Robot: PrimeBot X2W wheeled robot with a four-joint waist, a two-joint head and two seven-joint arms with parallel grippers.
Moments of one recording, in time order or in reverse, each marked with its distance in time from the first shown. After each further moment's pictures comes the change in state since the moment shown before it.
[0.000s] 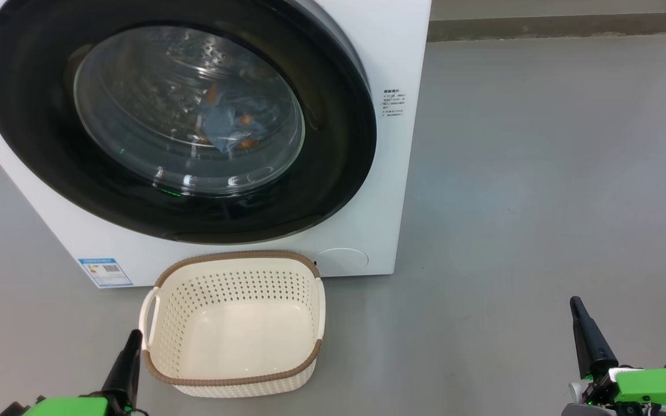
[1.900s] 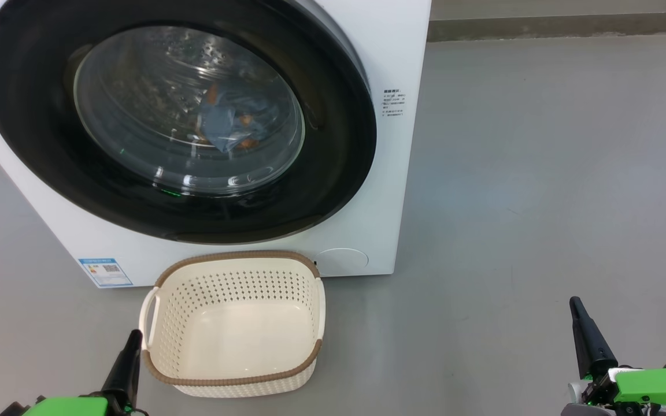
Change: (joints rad) left arm 0.000 0.000 0.000 0.000 0.000 0.000 0.000; right arm 0.000 0.002 -0.001 0.000 0.000 0.000 0.000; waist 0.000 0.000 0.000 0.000
